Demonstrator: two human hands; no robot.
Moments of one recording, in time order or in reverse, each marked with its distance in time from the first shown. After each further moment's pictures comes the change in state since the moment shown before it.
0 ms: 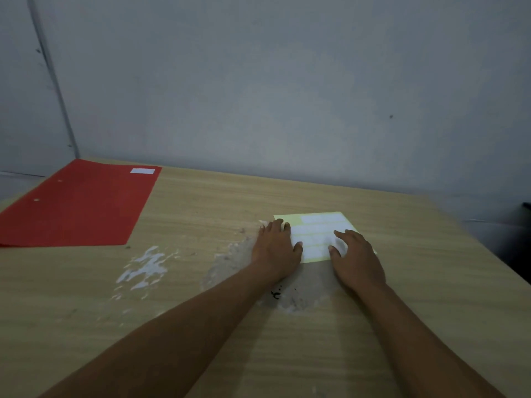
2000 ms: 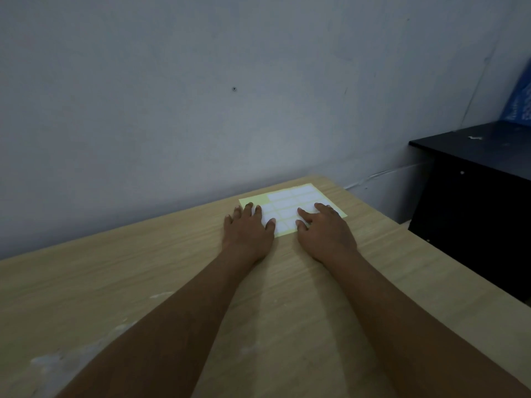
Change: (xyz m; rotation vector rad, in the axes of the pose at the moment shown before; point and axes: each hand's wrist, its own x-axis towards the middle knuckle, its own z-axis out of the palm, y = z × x) left_hand 0.254 0.186 0.145 0.171 -0.162 0.187; right_hand 0.190 0.210 -0.051 -0.188 0.069 0.256
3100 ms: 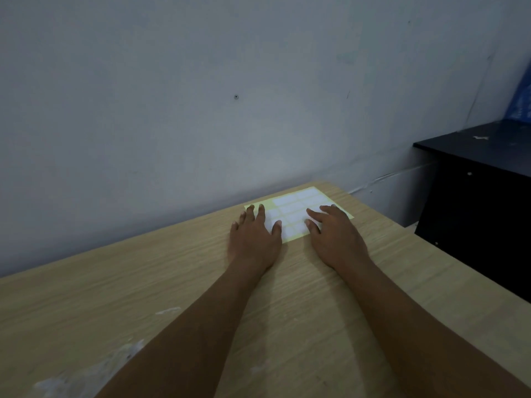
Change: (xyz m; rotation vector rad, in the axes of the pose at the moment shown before) left_hand 0.000 0.003 0.001 -0.152 0.146 -0.014; right_hand 0.003 0.003 -0.003 0.161 0.144 -0.048
